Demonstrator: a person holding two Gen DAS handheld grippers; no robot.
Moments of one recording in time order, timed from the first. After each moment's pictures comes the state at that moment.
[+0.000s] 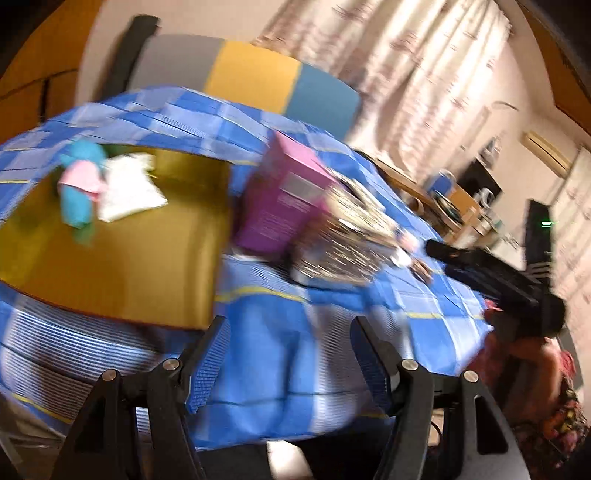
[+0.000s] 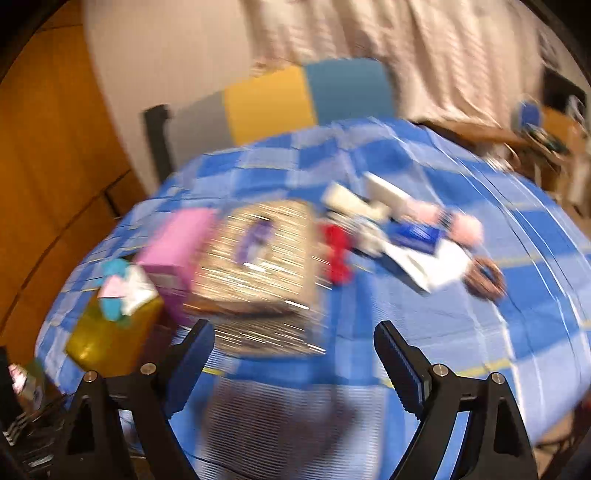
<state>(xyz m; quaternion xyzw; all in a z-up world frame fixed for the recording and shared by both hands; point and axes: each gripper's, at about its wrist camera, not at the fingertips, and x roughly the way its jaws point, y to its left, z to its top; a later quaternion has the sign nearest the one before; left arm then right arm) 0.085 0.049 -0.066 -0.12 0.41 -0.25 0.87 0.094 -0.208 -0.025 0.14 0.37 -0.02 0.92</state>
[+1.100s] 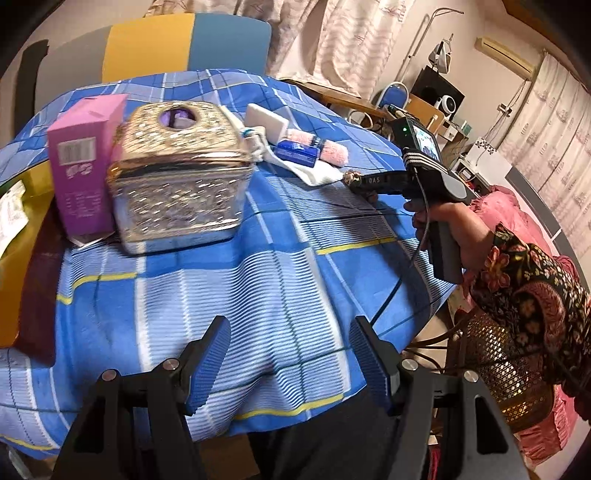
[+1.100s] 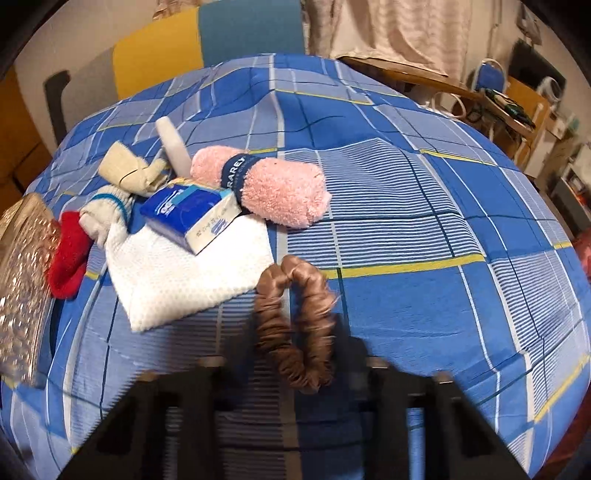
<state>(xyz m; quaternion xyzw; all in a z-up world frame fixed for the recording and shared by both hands) 0.065 -0.107 -0.074 0.02 0.46 -0.33 0.82 0.180 -0.421 -0.123 0.09 0.48 -0.10 0.87</state>
